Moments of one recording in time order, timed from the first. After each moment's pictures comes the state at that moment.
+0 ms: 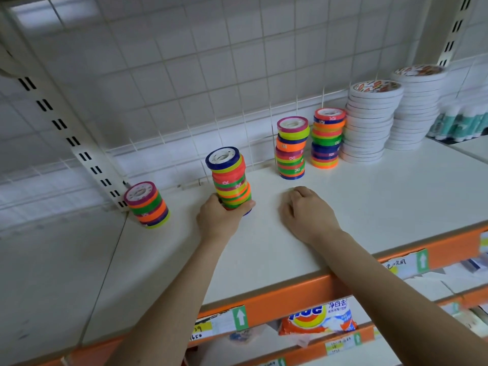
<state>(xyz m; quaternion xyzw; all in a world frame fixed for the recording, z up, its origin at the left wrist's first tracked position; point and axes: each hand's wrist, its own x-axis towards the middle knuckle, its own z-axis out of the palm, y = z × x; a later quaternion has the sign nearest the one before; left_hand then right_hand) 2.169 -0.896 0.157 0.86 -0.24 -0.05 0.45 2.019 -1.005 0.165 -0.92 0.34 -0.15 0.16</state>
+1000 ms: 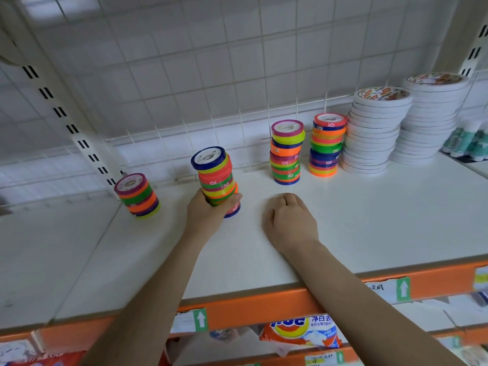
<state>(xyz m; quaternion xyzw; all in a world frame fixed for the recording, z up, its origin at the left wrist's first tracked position) 2.160 -0.902 0.159 0.79 -0.24 -0.09 0.56 2.022 -1.010 0.161 -0.93 0.31 -0.13 0.15</state>
